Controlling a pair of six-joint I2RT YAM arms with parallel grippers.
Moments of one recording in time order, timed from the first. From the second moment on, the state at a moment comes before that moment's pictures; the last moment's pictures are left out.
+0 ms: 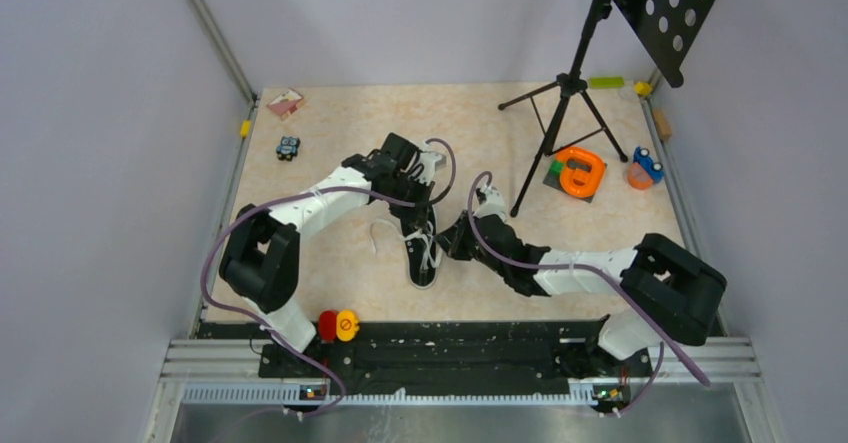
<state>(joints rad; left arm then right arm) -0.56 1.69 1.24 -0.63 0.36 -0.05 0.97 1.46 0.57 0.48 0.24 0.91</state>
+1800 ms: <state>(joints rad) -0.52 1.64 1.21 -0.63 0.48 -0.06 0.89 1.70 0.74 0.52 0.25 1.24</state>
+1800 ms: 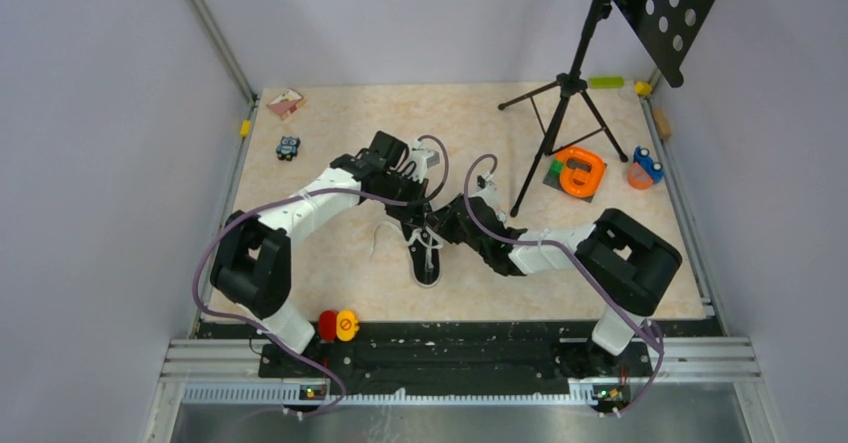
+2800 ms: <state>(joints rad) -0.49 1.65 1.14 -0.52 0.51 -0.13 0.89 1.65 0.60 0.62 0.18 1.37</state>
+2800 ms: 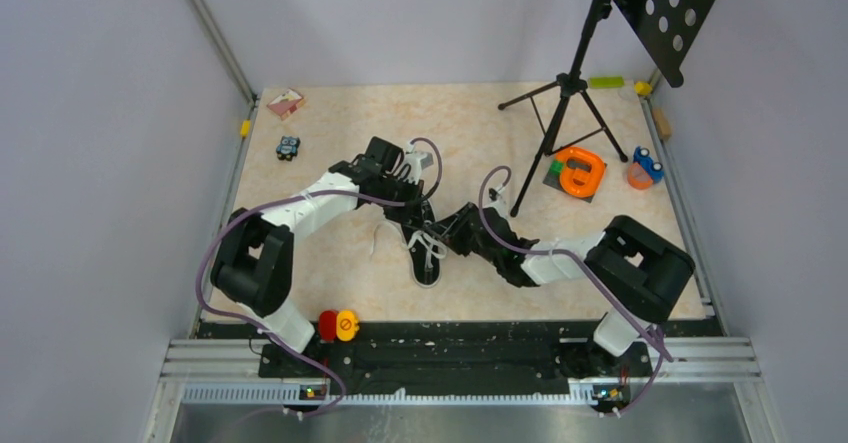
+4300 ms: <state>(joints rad) -0.49 1.66 1.13 -0.52 0.56 -0.13 0.87 1.56 0.62 0.37 0.04 0.78</state>
